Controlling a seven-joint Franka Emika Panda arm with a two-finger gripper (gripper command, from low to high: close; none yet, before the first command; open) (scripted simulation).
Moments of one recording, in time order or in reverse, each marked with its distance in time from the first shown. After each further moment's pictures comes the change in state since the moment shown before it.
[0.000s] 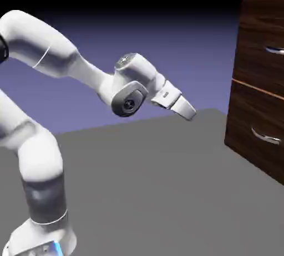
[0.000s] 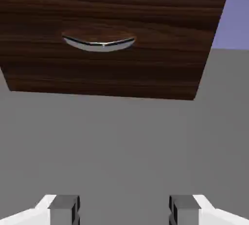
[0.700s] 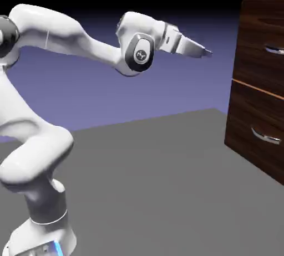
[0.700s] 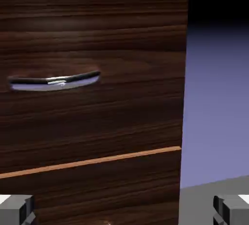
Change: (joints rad) arm -0.761 -0.038 0.747 0.425 0.039 0.121 0.474
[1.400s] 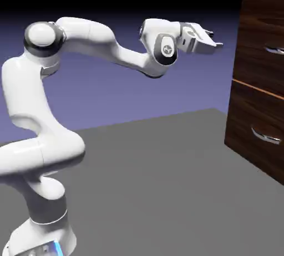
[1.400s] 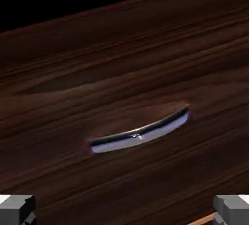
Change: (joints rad) arm -0.761 -0.038 0.747 0.425 0.039 0.121 0.474
